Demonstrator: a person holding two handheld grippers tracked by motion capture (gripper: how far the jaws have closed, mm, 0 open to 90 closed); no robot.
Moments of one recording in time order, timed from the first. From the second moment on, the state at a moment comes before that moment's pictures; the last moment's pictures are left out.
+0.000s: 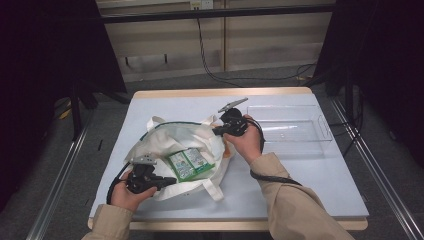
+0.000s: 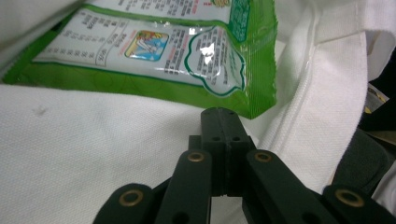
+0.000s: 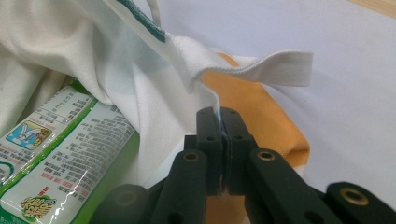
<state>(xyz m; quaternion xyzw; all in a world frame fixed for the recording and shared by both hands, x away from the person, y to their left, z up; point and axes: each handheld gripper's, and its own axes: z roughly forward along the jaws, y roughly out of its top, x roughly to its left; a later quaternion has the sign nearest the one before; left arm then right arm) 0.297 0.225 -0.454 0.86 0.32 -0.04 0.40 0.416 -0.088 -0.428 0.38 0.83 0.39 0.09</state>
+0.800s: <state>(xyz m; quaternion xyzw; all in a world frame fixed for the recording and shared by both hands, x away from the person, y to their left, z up) 0.294 0.222 -0.461 0.87 0.31 -0.03 0.39 0.418 -0.094 -0.442 0.40 0.84 0.35 0.09</state>
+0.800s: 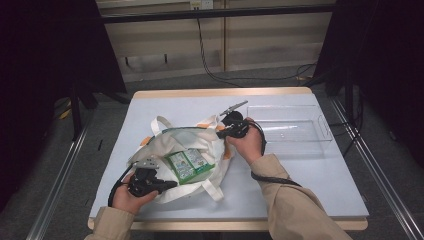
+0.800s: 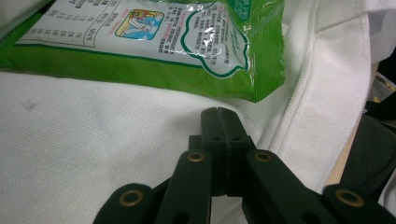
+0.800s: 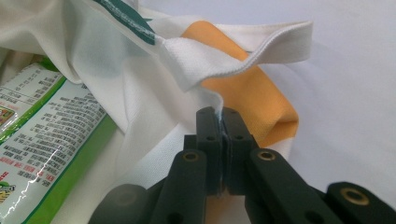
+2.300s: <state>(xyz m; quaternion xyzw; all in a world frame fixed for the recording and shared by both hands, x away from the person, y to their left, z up) 0.322 0.223 -0.443 0.84 0.36 0.02 0.41 0.357 -0.090 -0.403 0.29 0.85 0.42 0.09</state>
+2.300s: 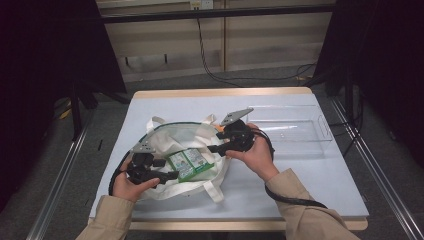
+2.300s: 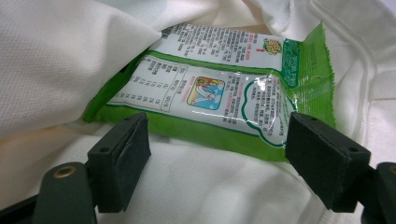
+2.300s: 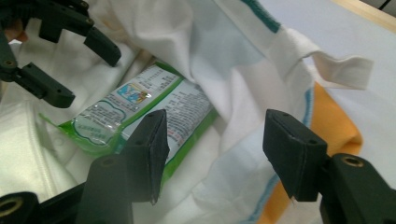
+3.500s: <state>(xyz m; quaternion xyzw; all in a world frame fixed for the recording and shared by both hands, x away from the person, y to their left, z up) 0.321 0.222 -0.443 0.84 0.36 0.02 0.41 0.332 -0.079 -0.426 0.22 0.88 0.41 0.04</state>
